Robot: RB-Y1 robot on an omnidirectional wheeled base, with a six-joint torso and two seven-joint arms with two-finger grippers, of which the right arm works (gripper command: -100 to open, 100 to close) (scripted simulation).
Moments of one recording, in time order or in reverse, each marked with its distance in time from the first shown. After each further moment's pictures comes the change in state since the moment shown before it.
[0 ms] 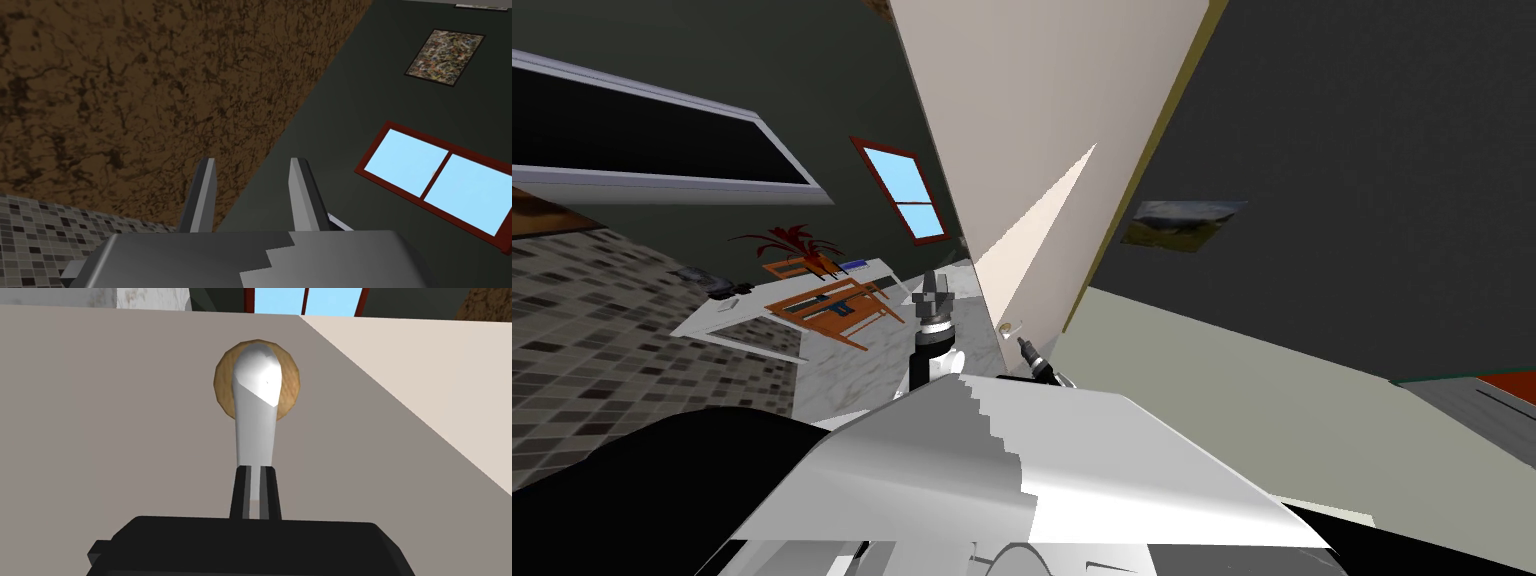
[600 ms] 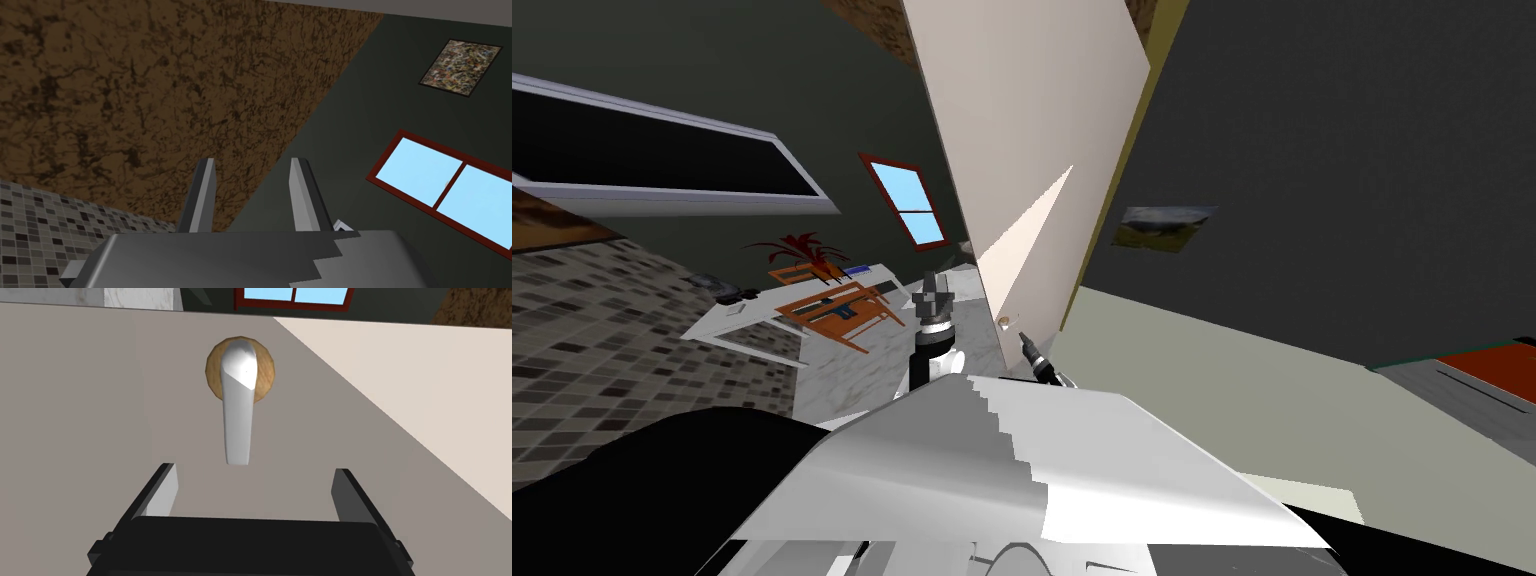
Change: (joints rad) arm 0.003 0.000 -0.023 0.000 -0.008 0.005 0.010
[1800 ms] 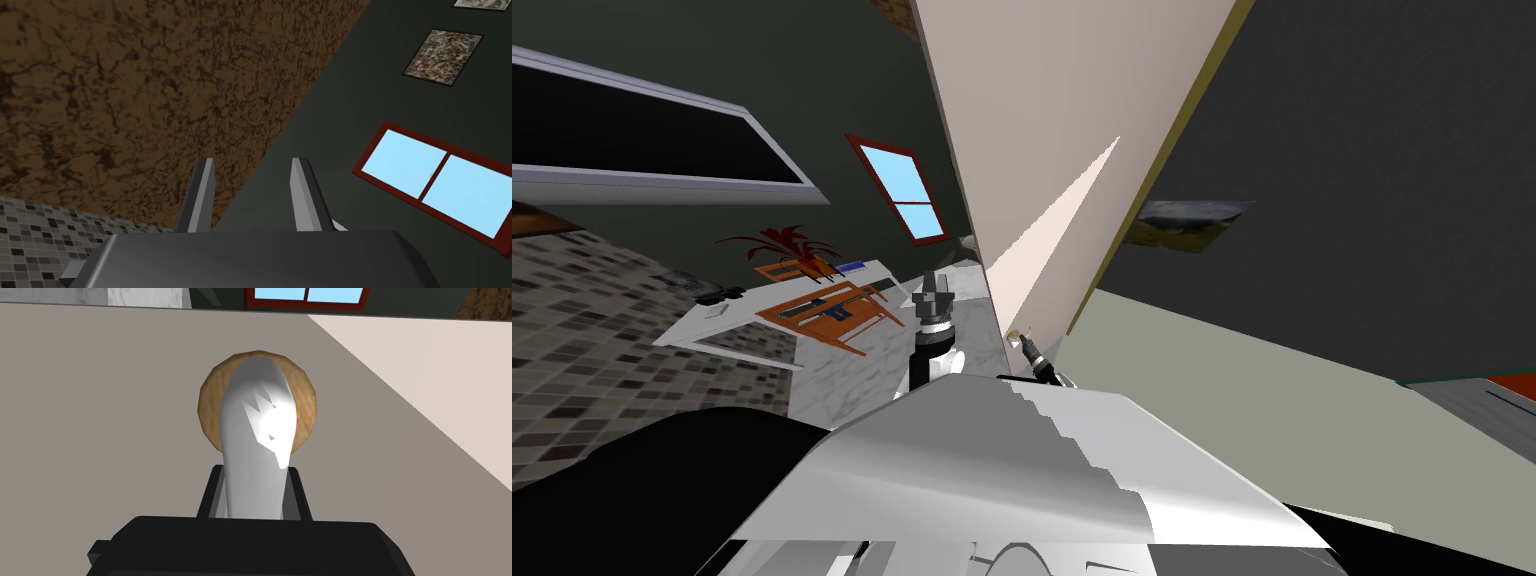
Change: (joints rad) arm -0.005 0.013 -0.014 0.016 -0.001 -0.009 0.009
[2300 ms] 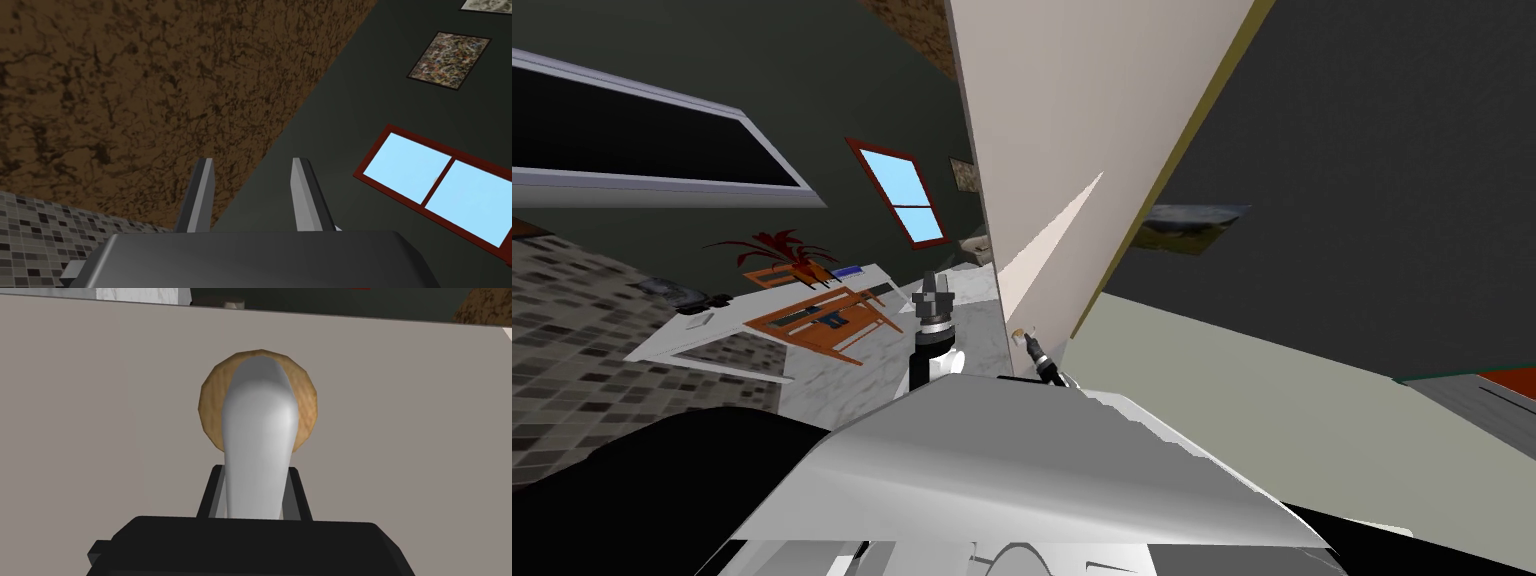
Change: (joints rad) arm -0.005 -0.005 -0.050 0.032 -0.012 -0.009 0.015
